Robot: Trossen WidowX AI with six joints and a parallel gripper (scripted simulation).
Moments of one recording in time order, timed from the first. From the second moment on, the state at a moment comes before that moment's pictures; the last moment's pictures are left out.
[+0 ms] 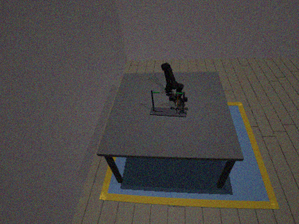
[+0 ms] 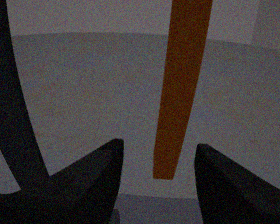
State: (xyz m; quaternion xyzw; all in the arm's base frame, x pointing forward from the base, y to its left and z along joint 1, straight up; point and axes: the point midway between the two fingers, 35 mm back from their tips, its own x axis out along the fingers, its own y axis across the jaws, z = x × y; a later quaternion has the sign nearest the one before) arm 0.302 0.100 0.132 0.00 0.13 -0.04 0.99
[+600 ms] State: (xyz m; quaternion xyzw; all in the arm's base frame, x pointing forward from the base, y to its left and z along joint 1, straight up) arm 0.264 0.103 0.143 0.00 0.13 -0.04 0.99
